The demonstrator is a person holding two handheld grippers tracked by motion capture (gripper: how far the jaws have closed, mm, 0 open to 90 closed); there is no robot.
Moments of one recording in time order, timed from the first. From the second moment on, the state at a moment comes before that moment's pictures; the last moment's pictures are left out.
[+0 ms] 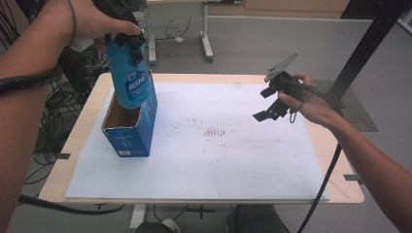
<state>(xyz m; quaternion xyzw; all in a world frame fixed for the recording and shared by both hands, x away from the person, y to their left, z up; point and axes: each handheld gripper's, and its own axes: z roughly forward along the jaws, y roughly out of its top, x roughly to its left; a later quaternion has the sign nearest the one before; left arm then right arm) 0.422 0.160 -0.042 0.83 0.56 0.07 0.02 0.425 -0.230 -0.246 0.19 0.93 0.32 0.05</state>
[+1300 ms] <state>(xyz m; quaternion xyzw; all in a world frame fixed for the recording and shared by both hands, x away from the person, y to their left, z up) 0.451 0.220 -0.063 0.69 0.72 0.07 0.03 0.427 -0.235 -0.231 0.20 0.93 0.29 0.07</state>
